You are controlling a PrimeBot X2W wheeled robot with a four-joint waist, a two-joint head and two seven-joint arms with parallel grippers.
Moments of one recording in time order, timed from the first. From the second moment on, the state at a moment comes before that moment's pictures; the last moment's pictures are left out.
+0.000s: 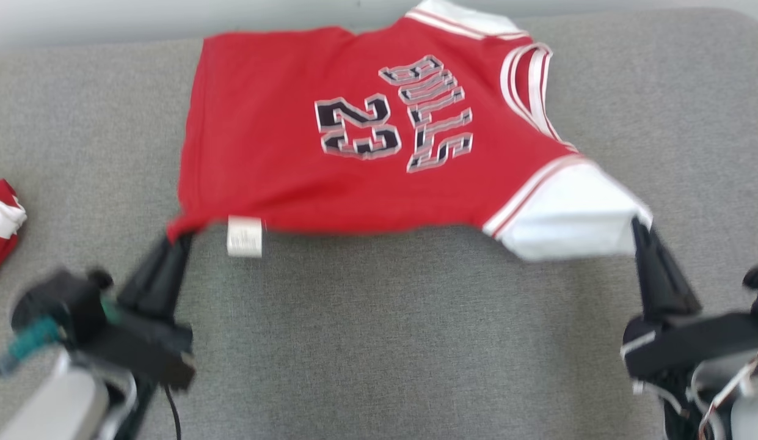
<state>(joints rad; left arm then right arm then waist) -0.48 0.62 -0.55 0.11 -0.74 -0.06 -0.26 -0.13 -0.09 -0.18 -0.24 0.47 0.13 0.24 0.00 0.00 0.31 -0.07</state>
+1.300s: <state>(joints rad) 0.01 0.36 -0.32 0.26 -0.54 -0.13 -0.26 0.25 -0.05 -0.21 -0.22 0.60 0.13 0.33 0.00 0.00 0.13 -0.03</state>
